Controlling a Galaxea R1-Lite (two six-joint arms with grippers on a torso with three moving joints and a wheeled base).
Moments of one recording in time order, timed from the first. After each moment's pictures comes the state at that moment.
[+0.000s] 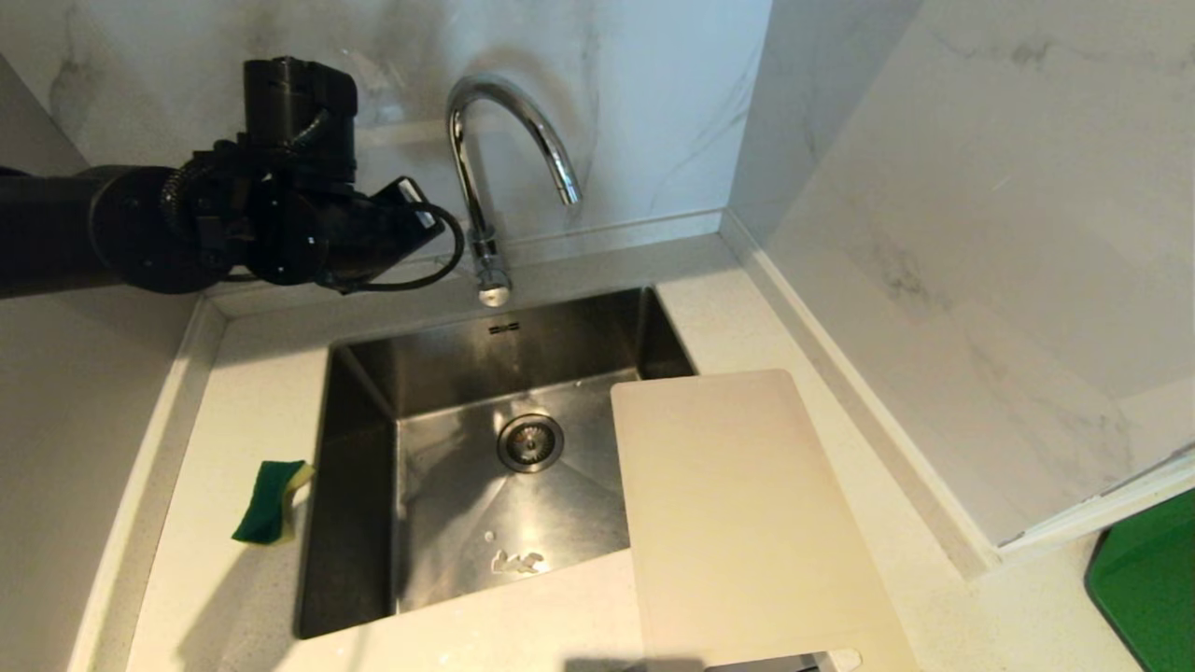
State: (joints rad) left arm -0.50 1.95 -1.82 0.09 0.49 -0.68; right arm 0.00 0.00 0.00 -0.01 0.00 0.01
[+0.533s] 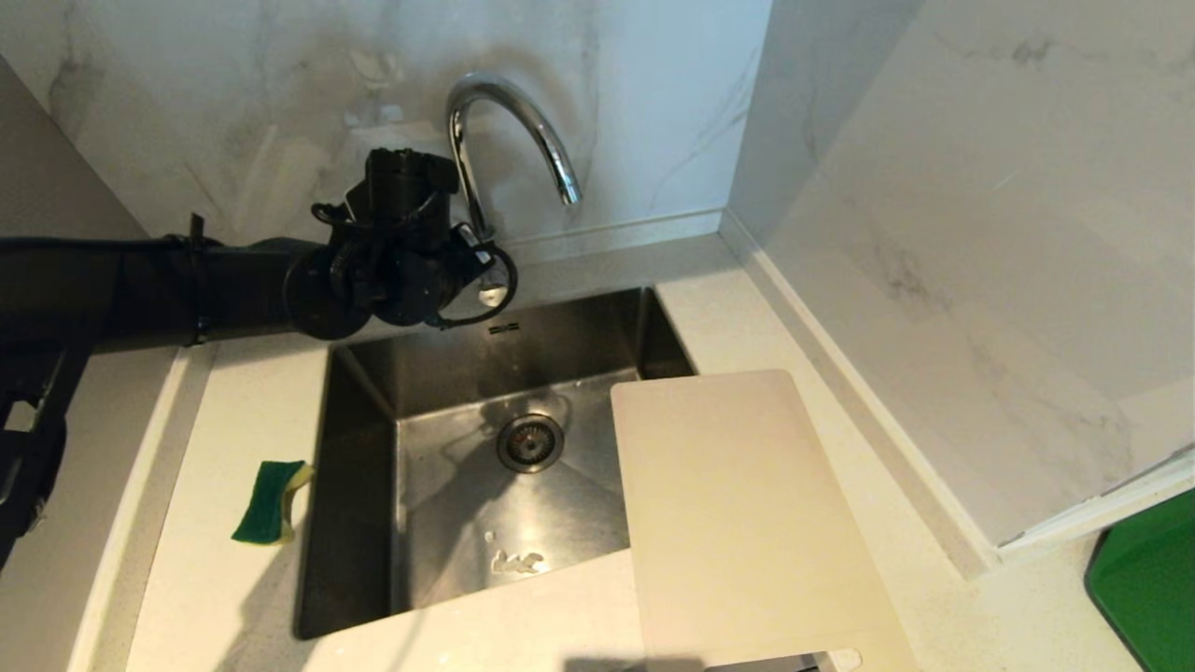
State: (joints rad) left arm -0.52 2.18 -1.95 -0.02 0.59 -0.73; right arm 0.00 0.00 0.00 -0.01 0.00 0.01
